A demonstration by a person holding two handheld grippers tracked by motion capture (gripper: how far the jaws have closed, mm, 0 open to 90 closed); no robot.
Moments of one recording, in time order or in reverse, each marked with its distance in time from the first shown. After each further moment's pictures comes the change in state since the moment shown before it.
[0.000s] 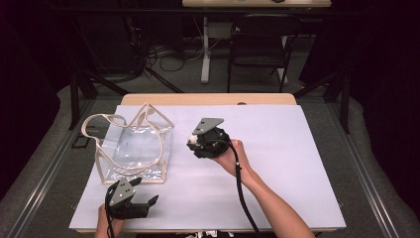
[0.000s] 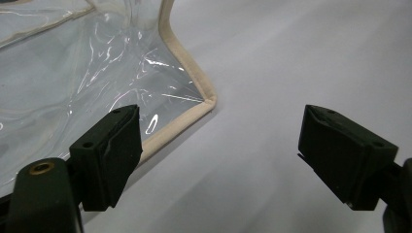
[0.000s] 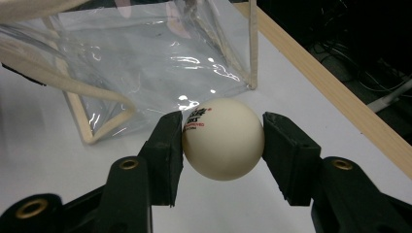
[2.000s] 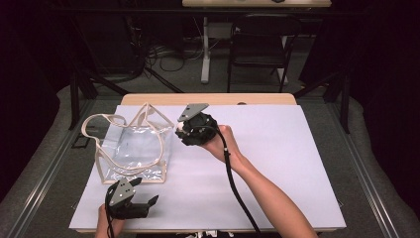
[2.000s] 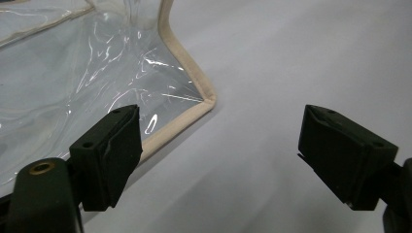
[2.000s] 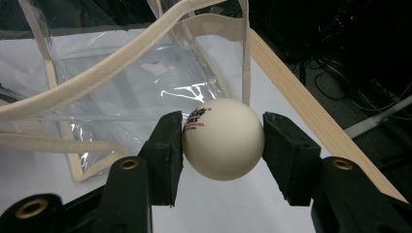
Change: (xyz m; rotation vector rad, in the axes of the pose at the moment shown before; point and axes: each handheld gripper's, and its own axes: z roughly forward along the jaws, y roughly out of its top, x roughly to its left) left arm 0.000 0.000 0.000 0.001 -0.002 -0.005; right arm -0.004 0.048 0.009 -0.008 -0.005 -0.064
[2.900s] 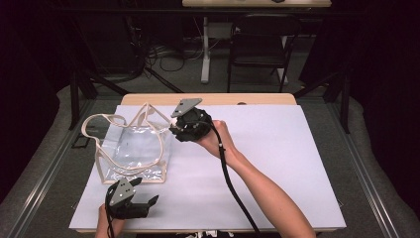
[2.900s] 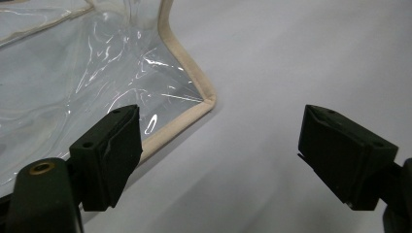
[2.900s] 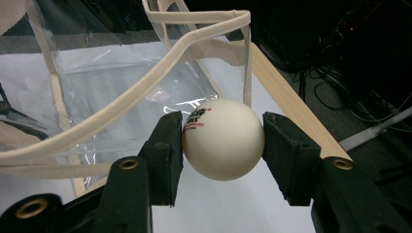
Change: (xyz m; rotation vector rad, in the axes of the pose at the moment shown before) left arm 0.000 0.000 0.001 0.000 -0.003 -0.002; right arm 0.002 0.021 0.001 -0.018 0.009 -0.024
